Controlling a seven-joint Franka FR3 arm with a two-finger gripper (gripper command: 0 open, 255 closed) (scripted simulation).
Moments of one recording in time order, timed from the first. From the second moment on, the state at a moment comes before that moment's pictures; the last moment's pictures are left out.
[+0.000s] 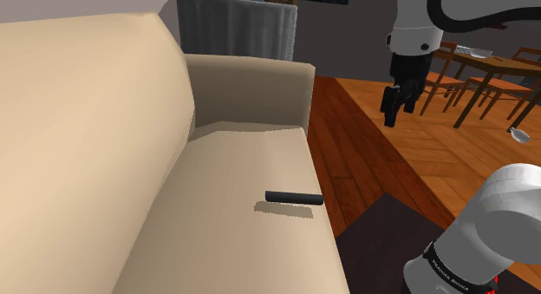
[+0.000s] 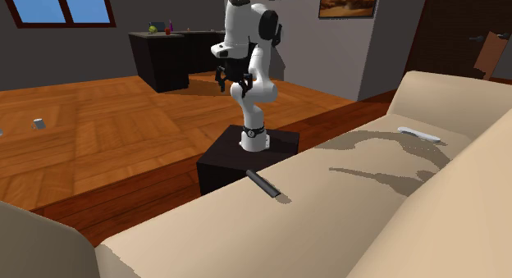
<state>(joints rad) 0.01 -0.80 0.06 -2.44 -0.12 1.47 0.09</state>
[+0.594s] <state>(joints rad) 0.09 -0.70 0.02 -2.57 -0.10 1.75 -0.06</state>
